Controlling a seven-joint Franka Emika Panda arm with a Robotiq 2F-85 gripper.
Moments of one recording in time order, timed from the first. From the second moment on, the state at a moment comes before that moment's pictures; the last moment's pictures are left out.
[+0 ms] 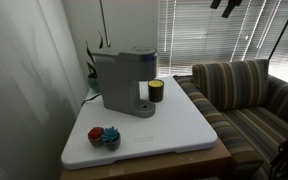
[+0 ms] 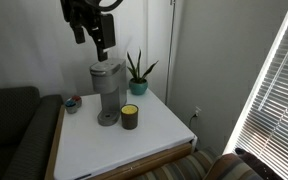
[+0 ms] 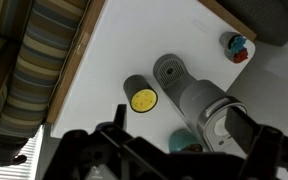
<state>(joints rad) -0.01 -0.17 -0.22 -2.21 0.36 2.18 -0.32</state>
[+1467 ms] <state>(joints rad) 0.04 -0.15 -0.08 -2.51 0.70 2.61 -0.06</state>
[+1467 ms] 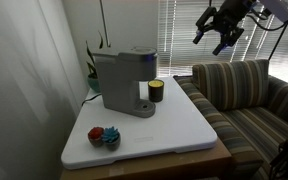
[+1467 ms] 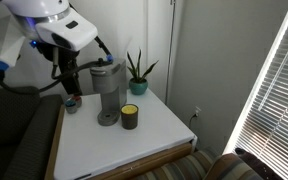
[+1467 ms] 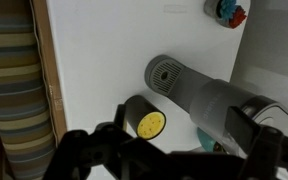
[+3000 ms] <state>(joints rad) 0.09 0.26 -0.07 -2.16 1.01 2.63 -0.28</state>
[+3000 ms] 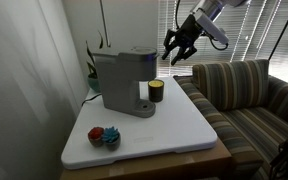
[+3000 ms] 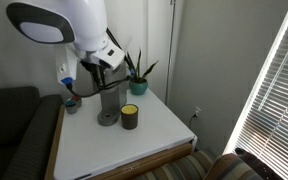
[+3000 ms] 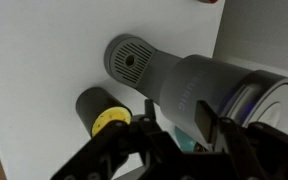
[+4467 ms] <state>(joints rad) 0.14 0.26 -0.05 -2.13 1.16 2.76 -0.20</state>
